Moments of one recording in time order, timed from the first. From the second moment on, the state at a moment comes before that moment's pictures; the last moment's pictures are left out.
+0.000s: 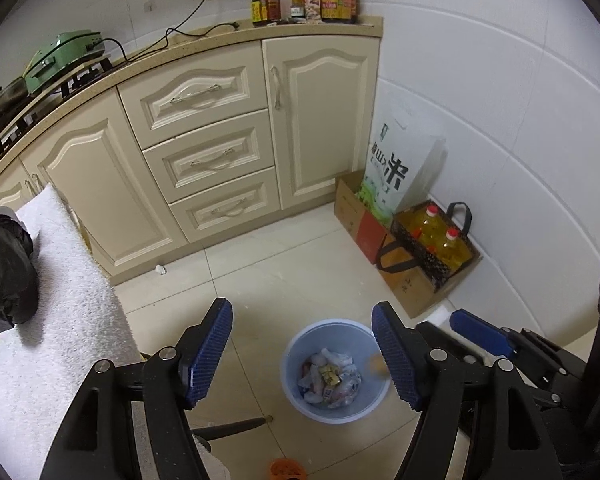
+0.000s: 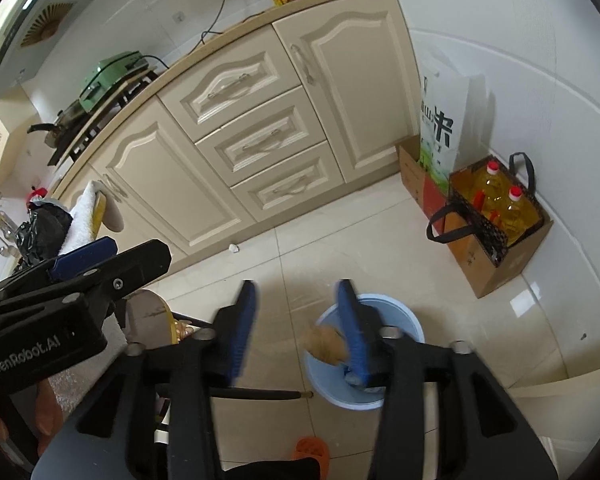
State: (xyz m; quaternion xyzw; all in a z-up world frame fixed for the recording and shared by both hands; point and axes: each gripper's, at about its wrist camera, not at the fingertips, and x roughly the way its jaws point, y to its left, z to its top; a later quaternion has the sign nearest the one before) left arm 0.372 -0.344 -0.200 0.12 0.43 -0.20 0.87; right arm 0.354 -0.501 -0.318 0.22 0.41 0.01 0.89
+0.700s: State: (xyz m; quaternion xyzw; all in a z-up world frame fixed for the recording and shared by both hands) left arm 0.284 -0.189 -0.104 0.06 0.36 -0.21 0.91; right arm 0.314 -0.395 -0.220 0.15 0.36 0.04 0.92
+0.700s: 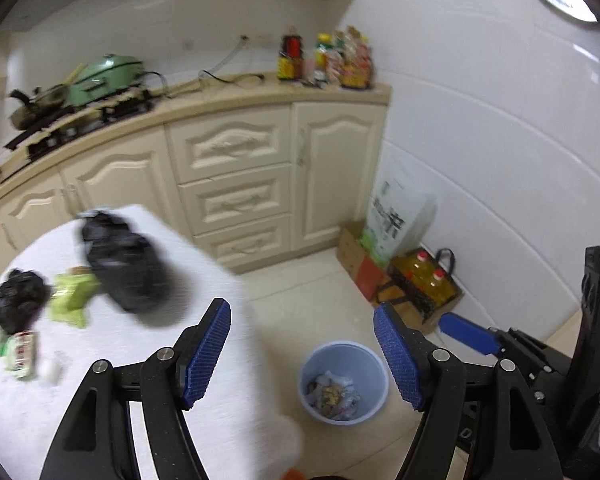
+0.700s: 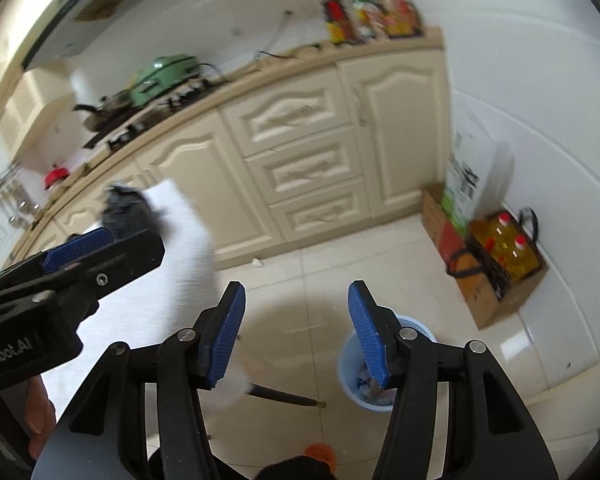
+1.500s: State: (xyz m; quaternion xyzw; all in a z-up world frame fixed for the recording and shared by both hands) left arm 0.339 0.139 -0.156 -0.05 0.46 -0.01 0.89; right arm 0.387 -0.167 -0.206 0.03 0.38 0.16 0.91
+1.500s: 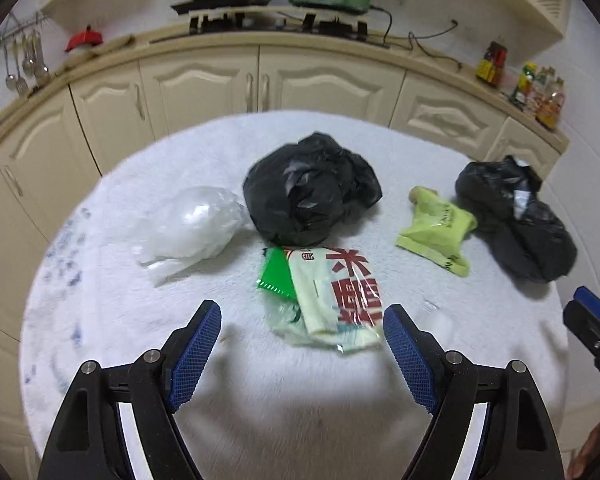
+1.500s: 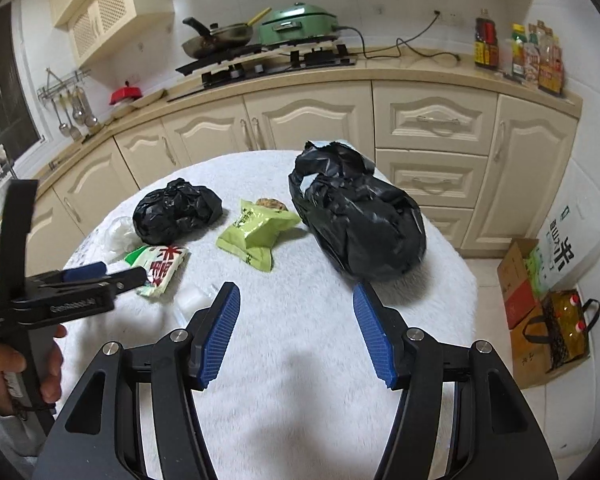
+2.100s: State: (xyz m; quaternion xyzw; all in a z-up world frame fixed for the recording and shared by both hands) left arm 0.380 0.128 -0.175 -0.01 0.45 0.01 0.89; right arm 0.423 -0.184 -0.193 0.00 0.35 0.11 0.93
